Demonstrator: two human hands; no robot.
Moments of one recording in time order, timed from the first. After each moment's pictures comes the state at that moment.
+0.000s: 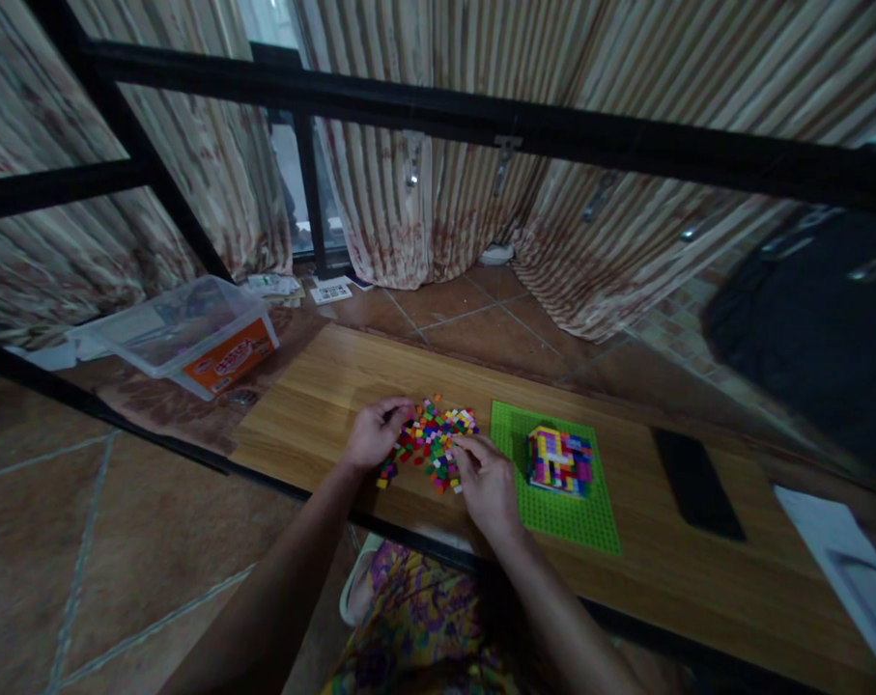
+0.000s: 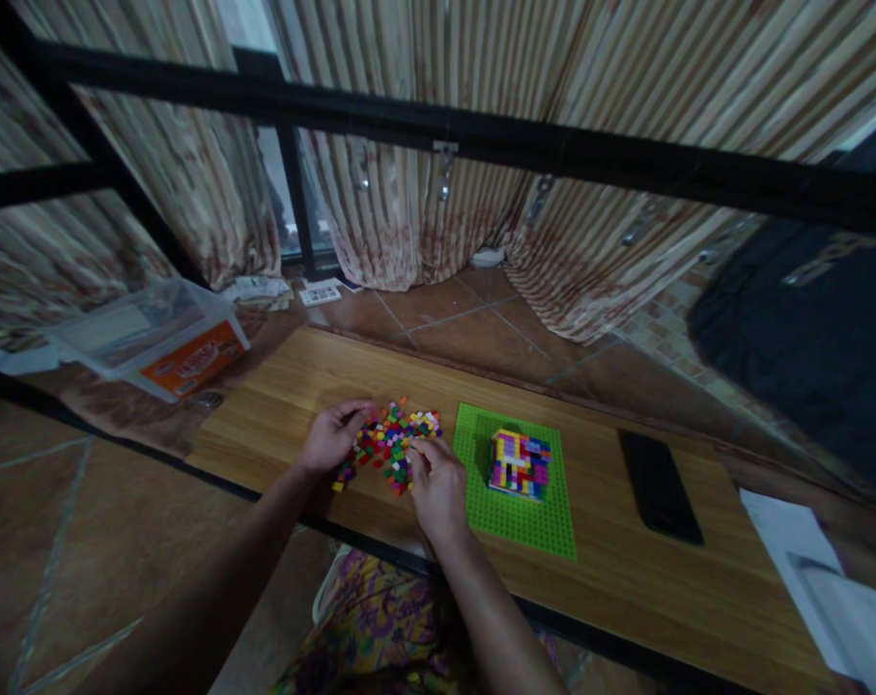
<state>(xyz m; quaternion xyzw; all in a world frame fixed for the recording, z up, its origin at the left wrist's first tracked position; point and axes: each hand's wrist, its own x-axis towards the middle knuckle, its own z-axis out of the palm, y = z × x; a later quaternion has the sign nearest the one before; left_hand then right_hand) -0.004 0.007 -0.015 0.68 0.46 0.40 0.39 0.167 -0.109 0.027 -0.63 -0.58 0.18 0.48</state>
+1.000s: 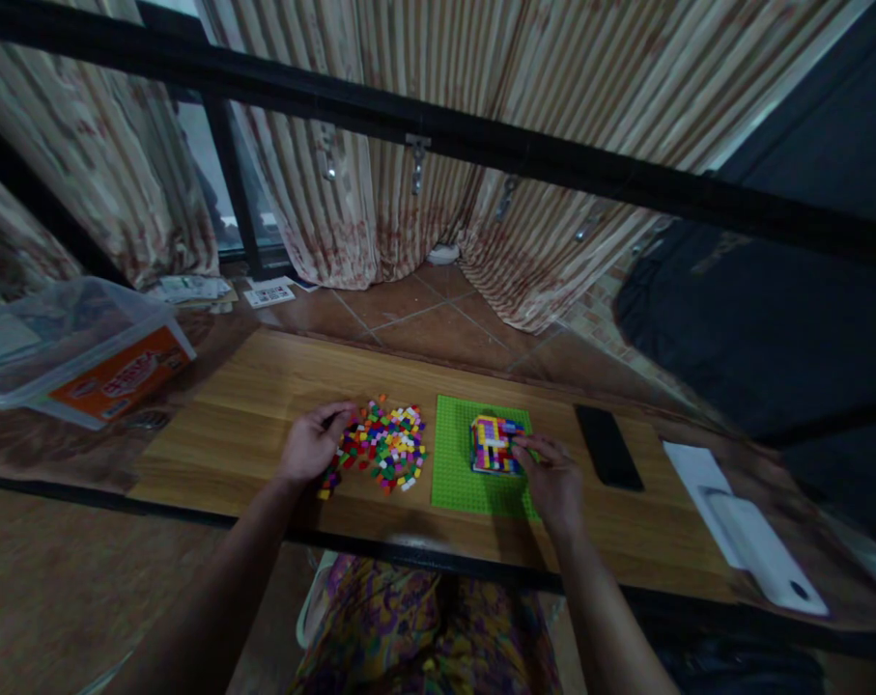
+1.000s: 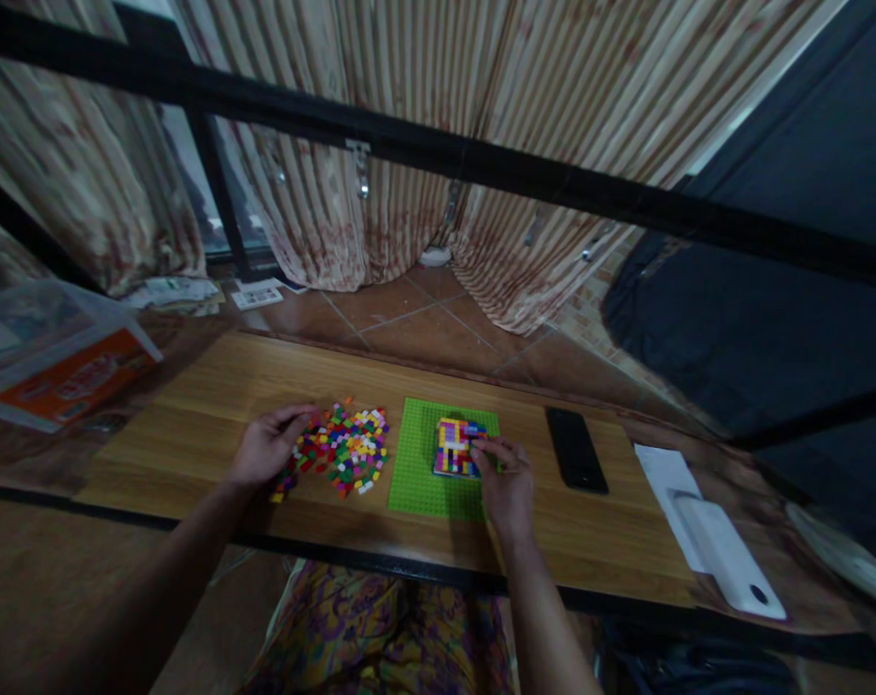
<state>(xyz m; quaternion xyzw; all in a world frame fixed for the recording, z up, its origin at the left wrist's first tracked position) -0.007 0.010 -0.011 0.68 0.48 0.39 0.39 0.311 -0.159 0.022 -0.75 -0.40 0.08 0.52</state>
